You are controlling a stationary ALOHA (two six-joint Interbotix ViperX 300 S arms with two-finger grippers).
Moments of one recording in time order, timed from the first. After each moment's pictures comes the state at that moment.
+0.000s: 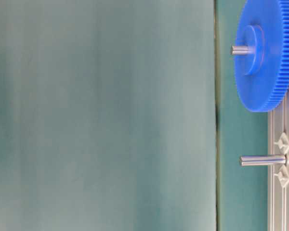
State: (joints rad) left arm 0.00 -0.97 1.19 0.00 -0.29 0.00; right arm 0.00 -0.97 1.19 0.00 -0.29 0.01
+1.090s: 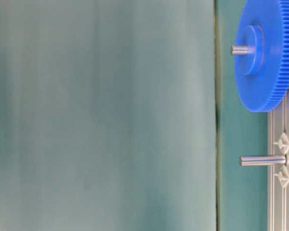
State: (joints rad) left arm -0.06 -0.74 1.12 0.02 -0.10 -0.07; right arm -0.07 -0.74 1.13 0.04 -0.06 0.07
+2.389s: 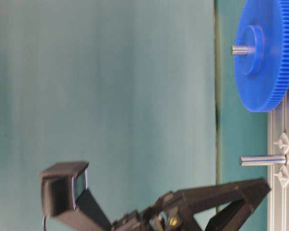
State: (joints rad) left arm -0.09 -0.08 0.65 0.02 0.28 -0.08; right arm -0.12 -0.70 1.13 0.04 0.09 0.07
